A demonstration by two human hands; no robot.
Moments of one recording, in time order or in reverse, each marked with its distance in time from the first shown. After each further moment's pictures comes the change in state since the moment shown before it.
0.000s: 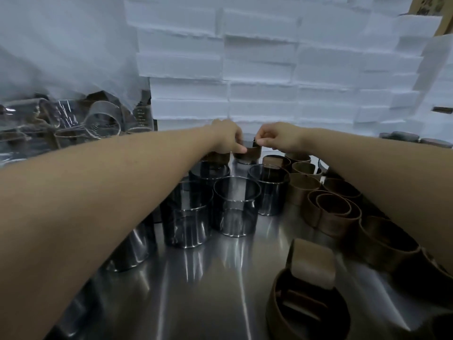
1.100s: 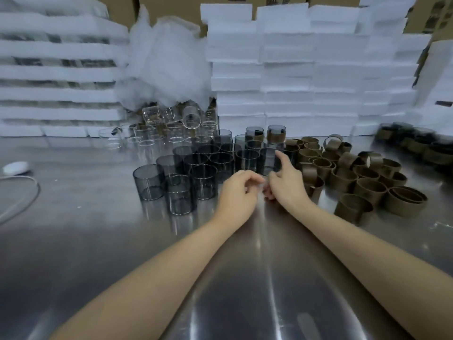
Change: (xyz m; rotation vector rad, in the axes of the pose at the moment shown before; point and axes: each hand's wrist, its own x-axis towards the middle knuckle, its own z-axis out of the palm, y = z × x) left_hand -0.333 0.081 0.013 -0.841 0.485 -0.112; right_hand -0.238 -0.150 0.104 0.545 0.400 0.147
